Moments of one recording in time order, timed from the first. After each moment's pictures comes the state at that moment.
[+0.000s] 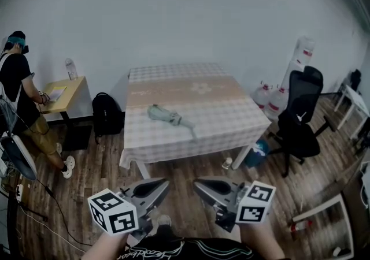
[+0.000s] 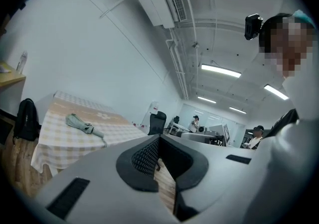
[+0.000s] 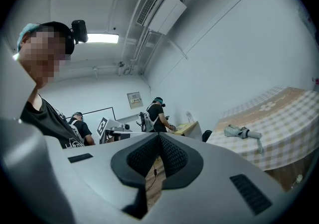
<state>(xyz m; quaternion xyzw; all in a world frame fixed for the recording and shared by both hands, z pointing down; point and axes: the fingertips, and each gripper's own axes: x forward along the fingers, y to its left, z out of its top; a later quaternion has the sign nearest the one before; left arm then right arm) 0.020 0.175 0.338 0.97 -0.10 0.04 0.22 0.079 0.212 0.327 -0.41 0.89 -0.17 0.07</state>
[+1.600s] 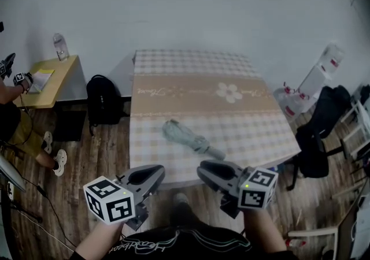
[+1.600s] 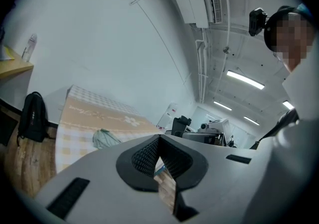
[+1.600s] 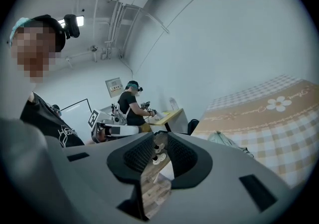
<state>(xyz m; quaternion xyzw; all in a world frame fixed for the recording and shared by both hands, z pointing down) 0.035 -0.189 0.401 0.95 -0.14 0.06 0.28 0.124 -0.156 0.394 -0.42 0.87 -0.25 -0.02</state>
